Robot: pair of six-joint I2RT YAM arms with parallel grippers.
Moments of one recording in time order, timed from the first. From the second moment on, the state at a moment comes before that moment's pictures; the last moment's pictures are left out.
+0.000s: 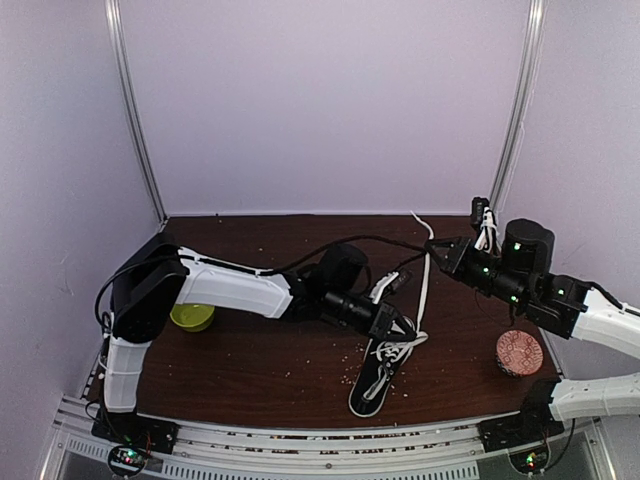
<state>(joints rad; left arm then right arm) -1.08 2.15 1.49 0.17 0.72 -0.61 0.73 0.89 0.68 0.03 0.12 0.79</state>
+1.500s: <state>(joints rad) -1.08 2.08 1.39 0.11 0.55 -0.58 0.71 1.26 0.80 0.02 0.09 0.69</state>
